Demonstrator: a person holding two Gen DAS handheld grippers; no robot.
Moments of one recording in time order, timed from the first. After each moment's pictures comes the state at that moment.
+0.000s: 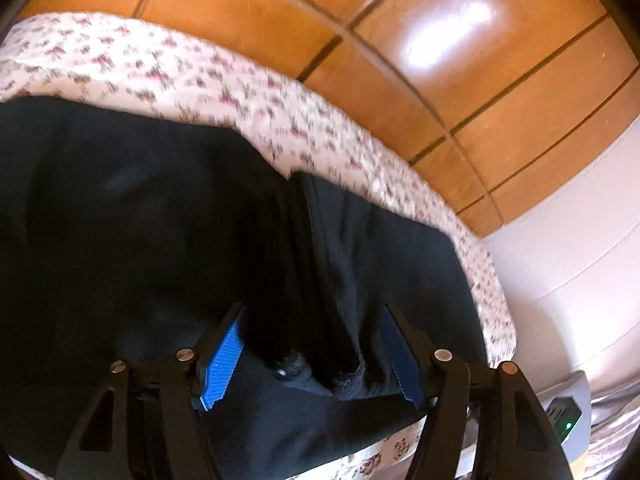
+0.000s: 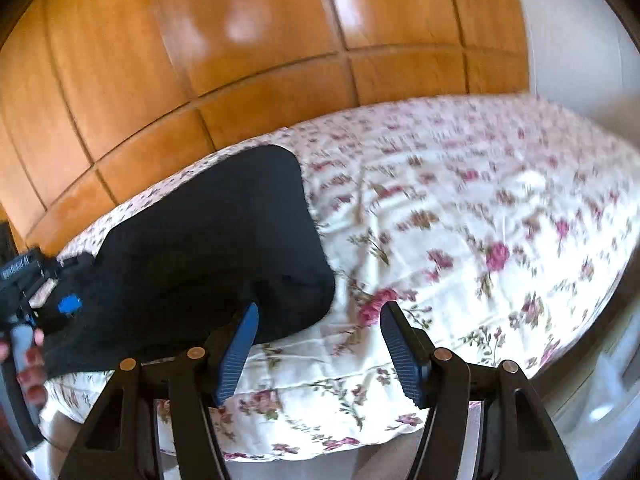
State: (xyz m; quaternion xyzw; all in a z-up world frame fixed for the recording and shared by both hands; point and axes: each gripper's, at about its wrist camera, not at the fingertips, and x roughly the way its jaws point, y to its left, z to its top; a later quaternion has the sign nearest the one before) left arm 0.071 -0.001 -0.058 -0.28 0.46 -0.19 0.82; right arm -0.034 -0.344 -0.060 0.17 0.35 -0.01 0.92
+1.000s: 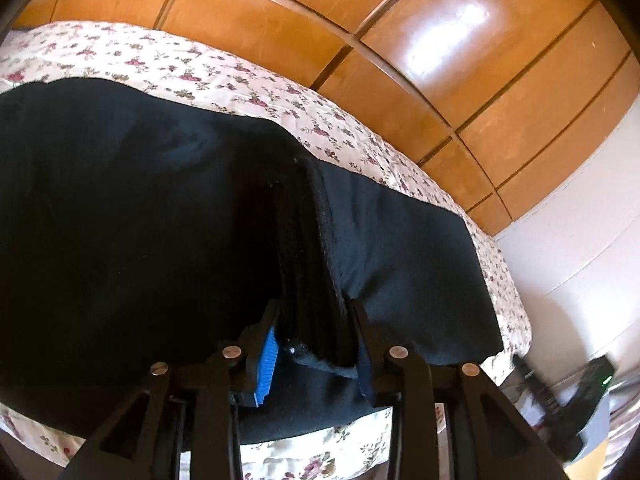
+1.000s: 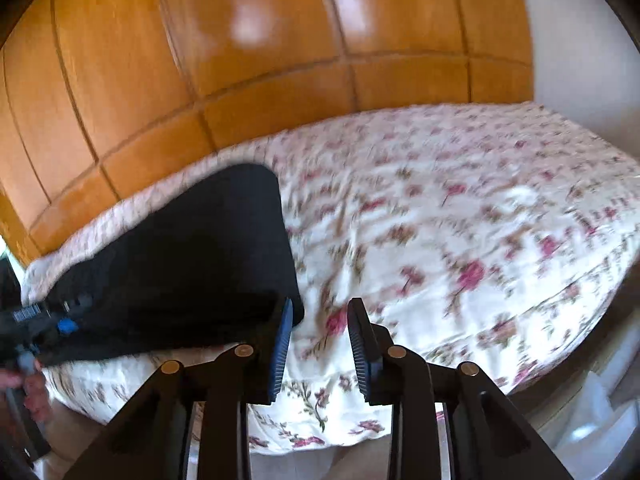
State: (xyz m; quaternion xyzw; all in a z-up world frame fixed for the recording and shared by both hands) left arm 0.029 0.021 -0.069 -0.25 0.42 -0.17 0.85; right arm -0.049 -0.359 -0.033 0.14 0.33 -0.01 0.93
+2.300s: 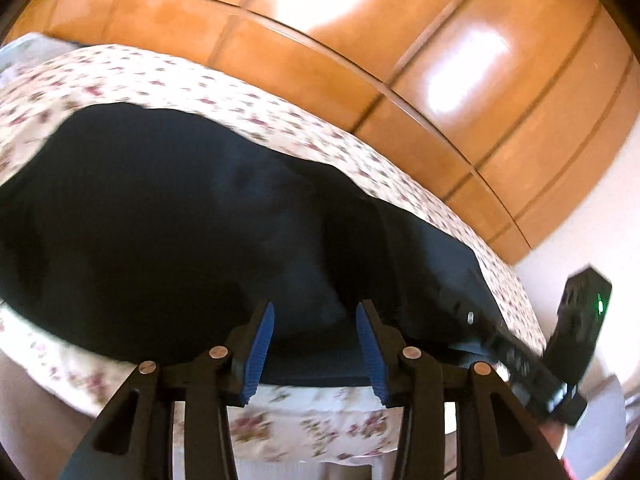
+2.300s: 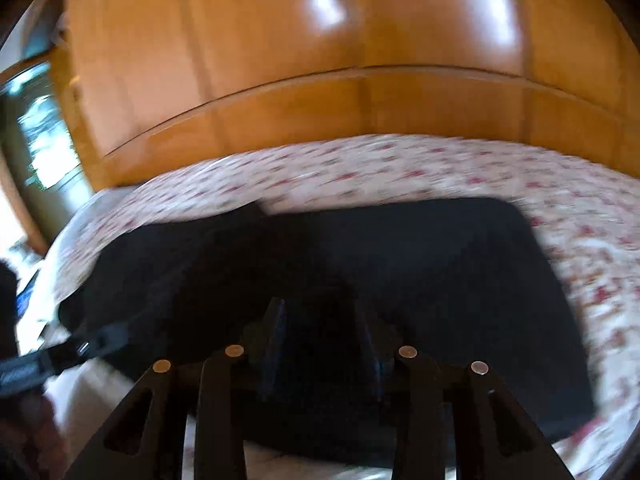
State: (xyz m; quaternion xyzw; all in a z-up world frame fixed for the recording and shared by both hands) left arm -0.017 0.078 -0.059 -0.27 0.38 -0.09 0.88; right arm 0.030 -0.173 -0.040 0.05 0.36 0.22 0.91
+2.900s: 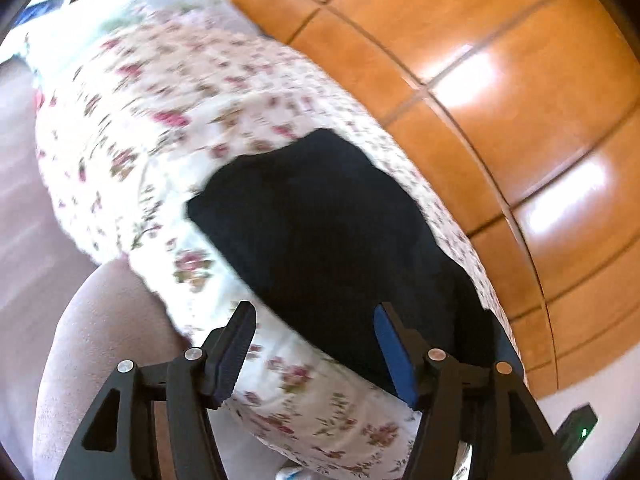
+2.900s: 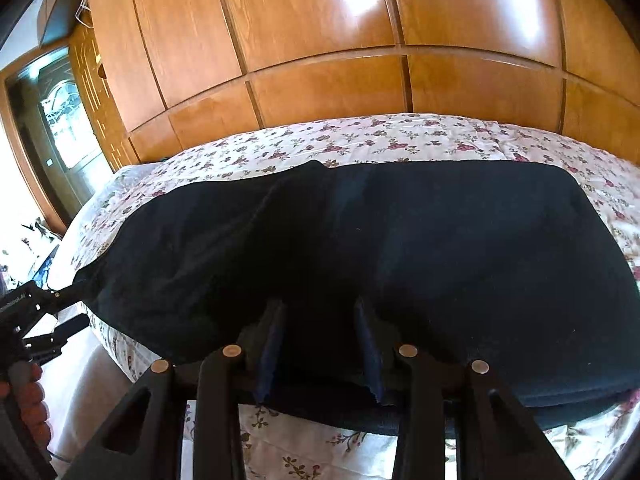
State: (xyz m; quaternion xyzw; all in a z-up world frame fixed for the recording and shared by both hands) left arm -0.081 0.180 -0.090 -0.43 0.33 0.13 0.83; right arm 0.020 -0.152 -0.060 0.05 0.37 0.22 0.90
